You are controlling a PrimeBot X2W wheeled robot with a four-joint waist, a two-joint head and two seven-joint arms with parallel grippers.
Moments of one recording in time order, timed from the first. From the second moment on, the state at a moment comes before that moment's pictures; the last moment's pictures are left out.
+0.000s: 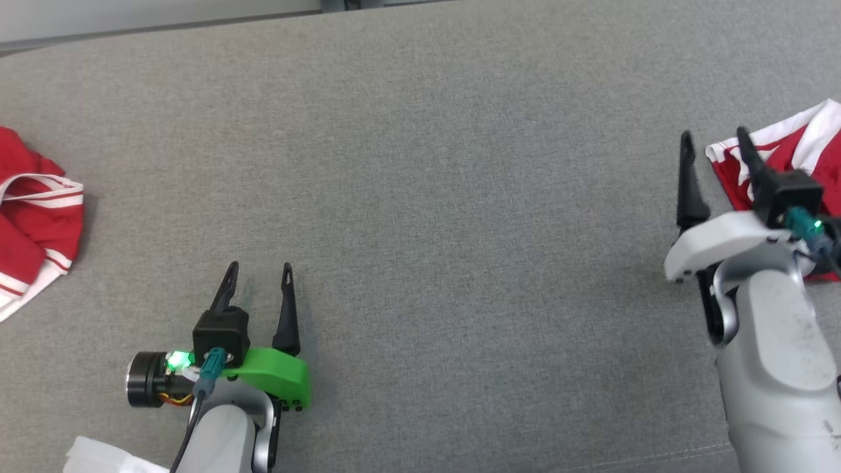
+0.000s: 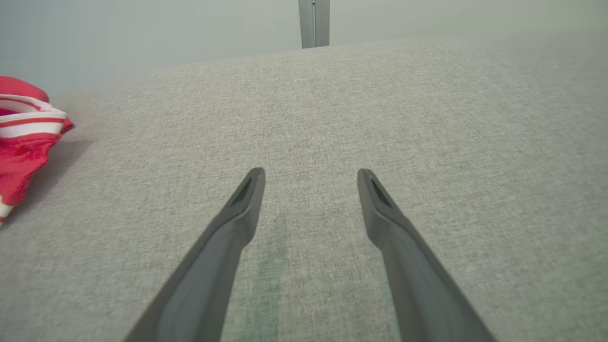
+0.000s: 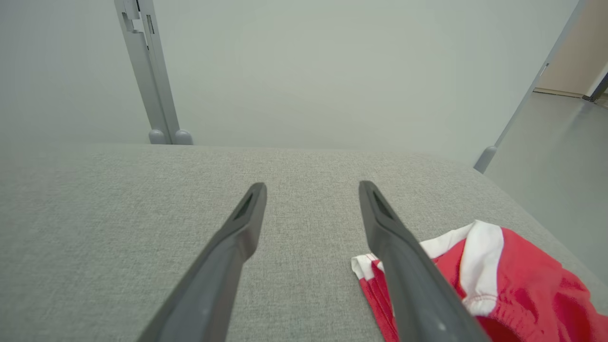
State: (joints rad) left arm -0.27 0.05 -0.19 0.47 -0.10 0.07 -0.26; right arm -0.55 -0.09 -0.17 0.54 -0.07 0.13 -0.26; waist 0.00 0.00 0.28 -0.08
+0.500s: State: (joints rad) left arm -0.15 0.05 -0.06 0.49 -0.12 0.10 -0.26; right arm -0.27 -0.05 -0.03 0.49 0.05 0.13 -0.26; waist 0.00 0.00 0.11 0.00
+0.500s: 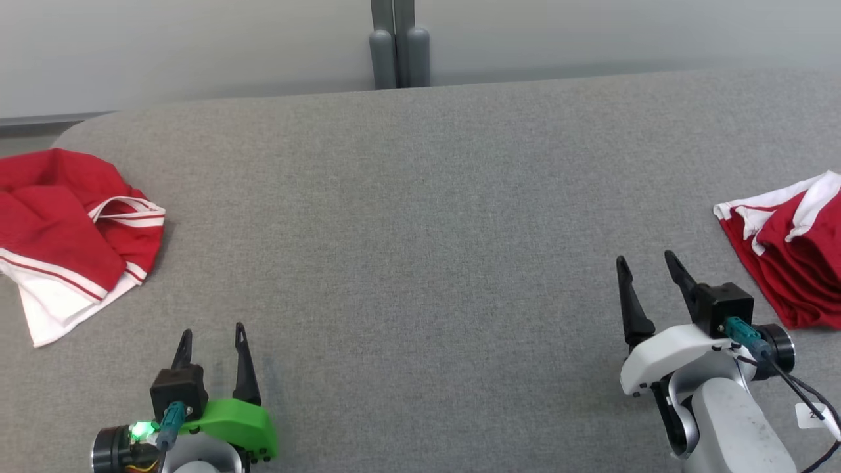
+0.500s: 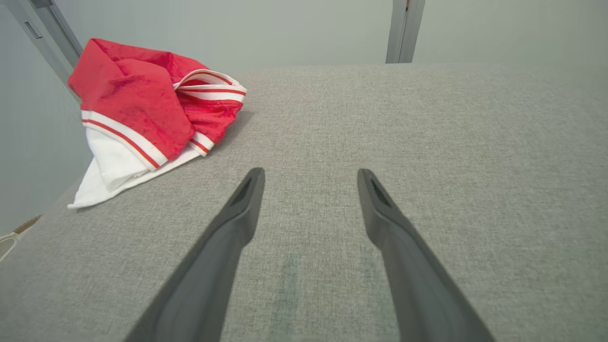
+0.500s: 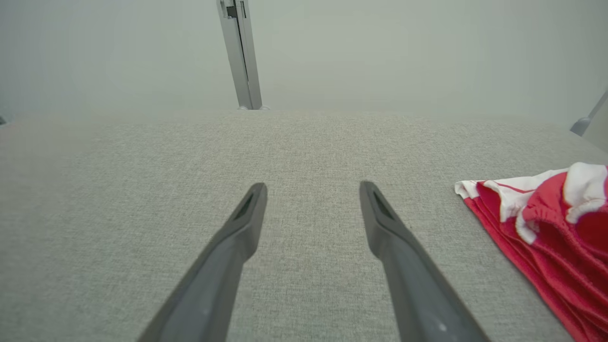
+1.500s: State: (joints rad) left arm -0.11 0.05 -0.02 0.50 -0.15 0.11 -0.26; right arm -0.24 -0.05 0.09 0.47 0.11 0.13 -0.26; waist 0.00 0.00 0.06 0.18
